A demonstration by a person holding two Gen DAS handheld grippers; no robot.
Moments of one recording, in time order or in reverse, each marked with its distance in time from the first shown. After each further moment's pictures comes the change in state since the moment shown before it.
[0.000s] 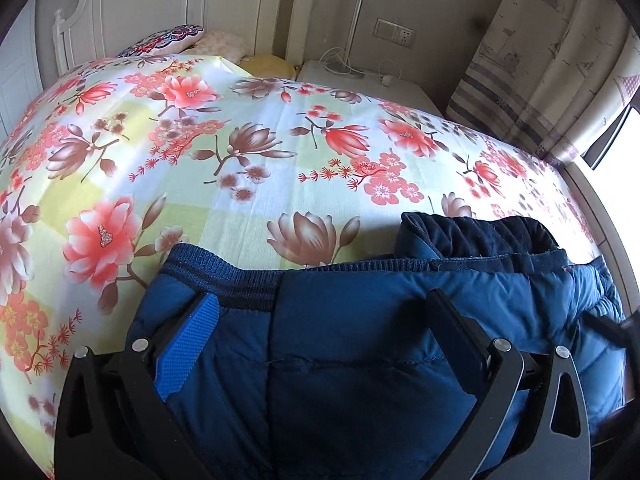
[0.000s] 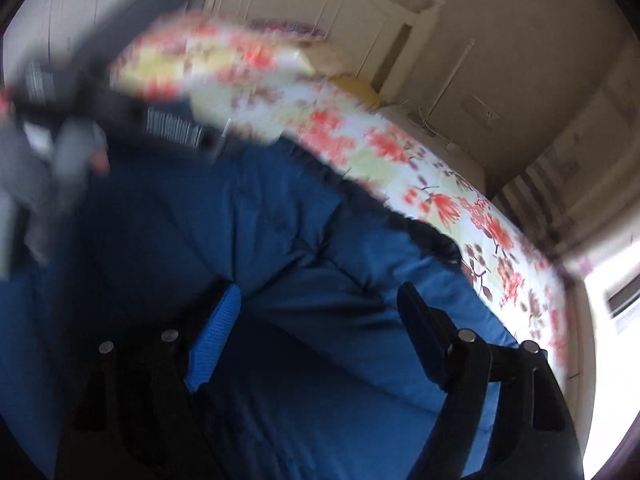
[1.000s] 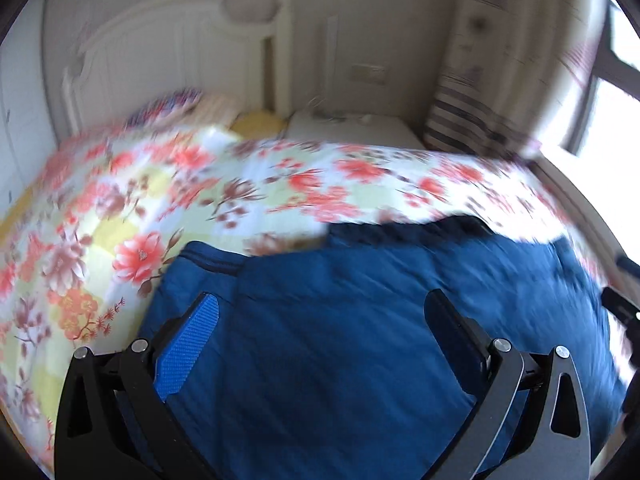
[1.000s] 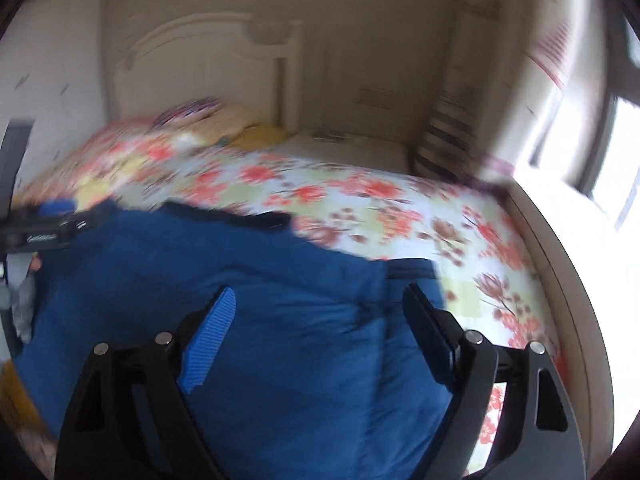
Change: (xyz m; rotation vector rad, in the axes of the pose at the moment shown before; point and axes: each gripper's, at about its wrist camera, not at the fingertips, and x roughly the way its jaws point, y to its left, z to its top) left arm -0.089 -0.077 -0.053 0.174 -0.180 0.088; right arm -0.099 -0.109 -0.090 0.388 -0.165 -0.018
